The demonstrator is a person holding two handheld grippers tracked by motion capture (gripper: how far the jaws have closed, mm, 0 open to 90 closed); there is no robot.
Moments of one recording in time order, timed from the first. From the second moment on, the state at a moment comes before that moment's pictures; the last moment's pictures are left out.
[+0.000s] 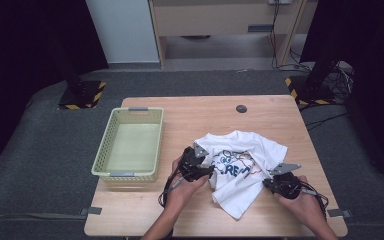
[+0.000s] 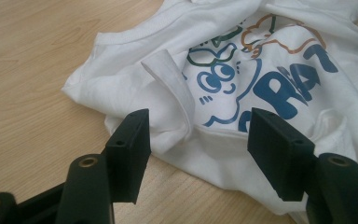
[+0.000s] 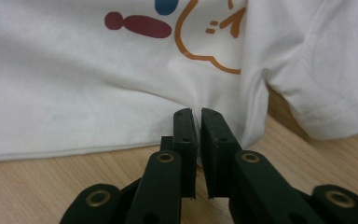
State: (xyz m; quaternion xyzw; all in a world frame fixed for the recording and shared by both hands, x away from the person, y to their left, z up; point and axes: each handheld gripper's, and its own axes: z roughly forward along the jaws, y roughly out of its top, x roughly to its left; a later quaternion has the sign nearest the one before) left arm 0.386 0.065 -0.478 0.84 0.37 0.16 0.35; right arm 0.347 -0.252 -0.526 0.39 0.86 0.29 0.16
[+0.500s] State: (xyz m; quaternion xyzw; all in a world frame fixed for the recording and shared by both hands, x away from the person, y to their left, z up) left arm 0.385 0.067 -0.482 0.84 0.38 0.17 0.35; right arm 0.316 -0.242 -0.502 0.36 0.86 0.33 0.16
